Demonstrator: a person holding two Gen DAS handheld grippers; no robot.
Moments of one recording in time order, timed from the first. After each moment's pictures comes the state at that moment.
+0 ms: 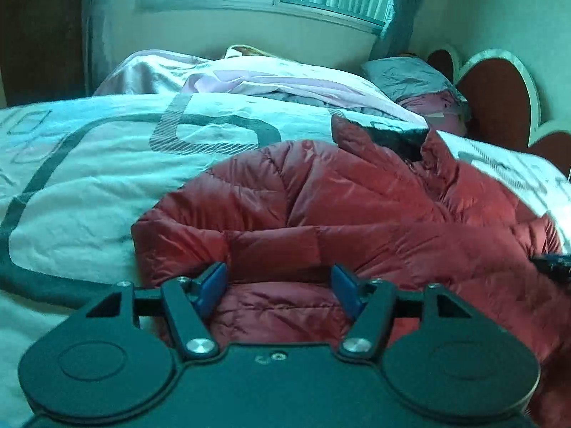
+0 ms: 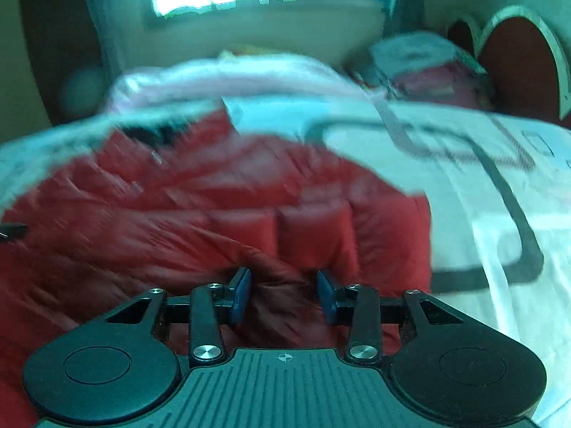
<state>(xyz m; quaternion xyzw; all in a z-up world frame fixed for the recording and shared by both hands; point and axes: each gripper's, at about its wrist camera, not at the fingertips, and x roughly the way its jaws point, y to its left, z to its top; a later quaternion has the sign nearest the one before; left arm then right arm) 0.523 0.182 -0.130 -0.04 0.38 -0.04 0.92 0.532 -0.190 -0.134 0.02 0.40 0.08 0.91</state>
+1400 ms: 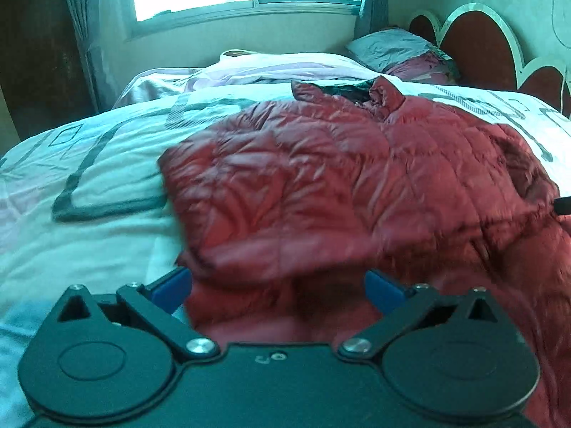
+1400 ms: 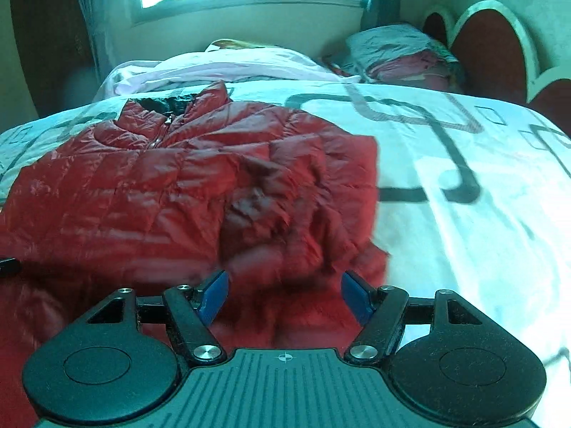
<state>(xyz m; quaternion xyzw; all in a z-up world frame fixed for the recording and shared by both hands) 0.396 0.143 -0.113 0.04 0.38 -0.03 0.92 0.419 -0.196 -0.104 0.02 0.41 0.05 0.91</state>
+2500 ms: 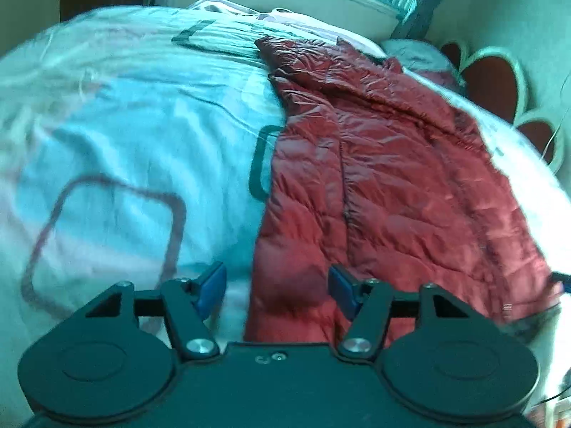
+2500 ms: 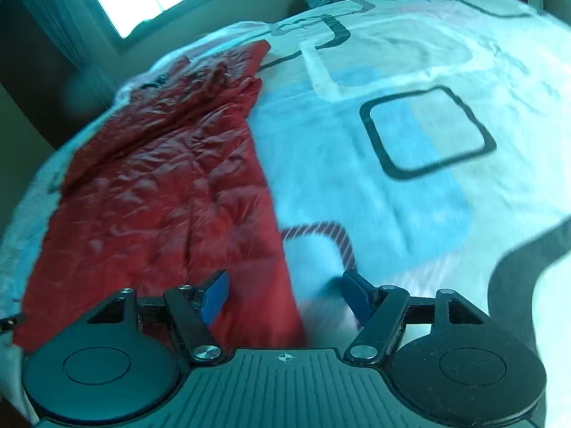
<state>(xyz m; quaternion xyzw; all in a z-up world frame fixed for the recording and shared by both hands) 0.155 0.205 -0.109 -0.14 0.43 -0.01 0.89 0.186 -0.336 -0.123 0.21 0.44 0.10 0.87</state>
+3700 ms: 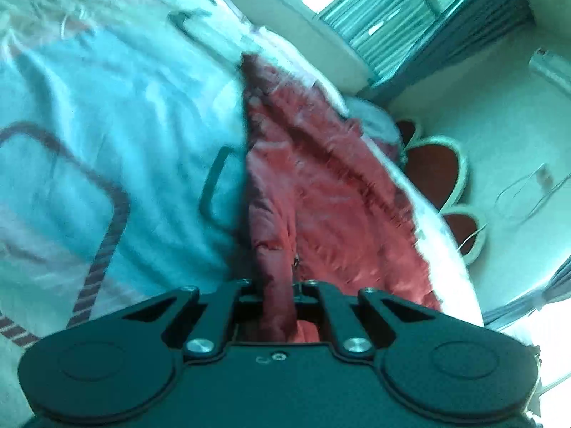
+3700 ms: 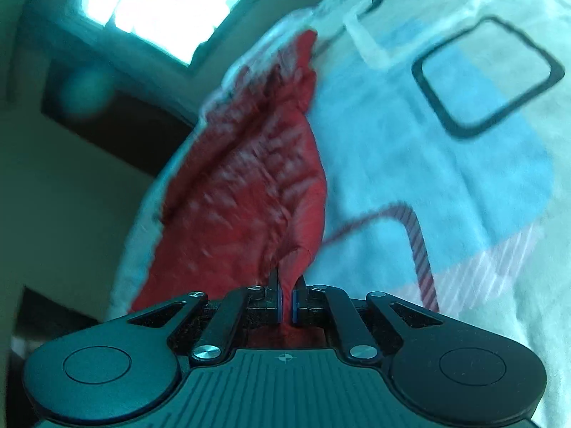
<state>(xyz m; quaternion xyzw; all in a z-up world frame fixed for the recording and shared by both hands) 0.174 0.233 -0.122 -0.34 0.35 -0.09 0.87 0.209 -0.380 -0.132 0.39 0.40 0.23 0.80</state>
